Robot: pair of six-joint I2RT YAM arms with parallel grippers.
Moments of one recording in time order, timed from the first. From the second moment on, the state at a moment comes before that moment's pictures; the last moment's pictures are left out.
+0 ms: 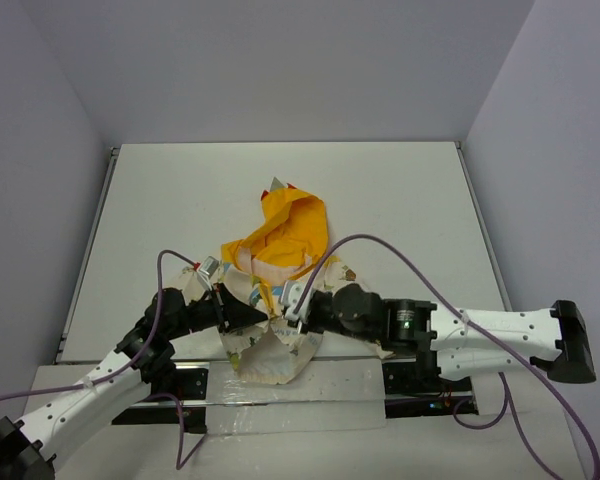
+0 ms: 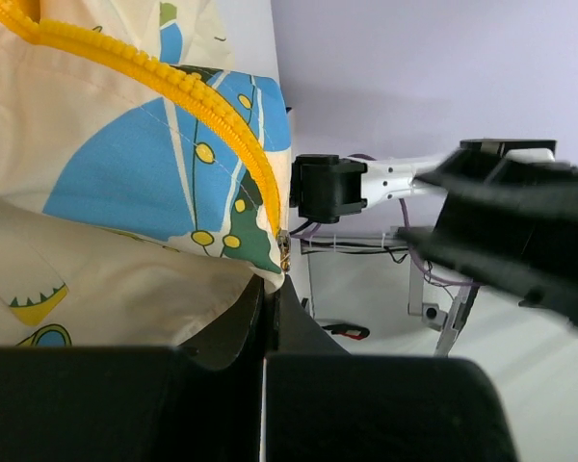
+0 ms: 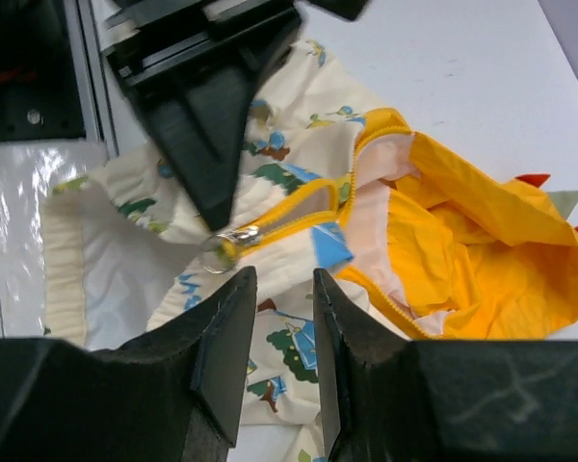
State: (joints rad) left arm -0.70 0.45 0.10 0.18 0.49 -1.30; right arm 1.34 0.95 0.73 -0.09 0.16 -0.25
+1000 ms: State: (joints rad) left arm -0.70 0.45 0.10 0.17 0.49 -1.32; right arm 1.53 1.19 0.68 0.02 0.38 -0.45
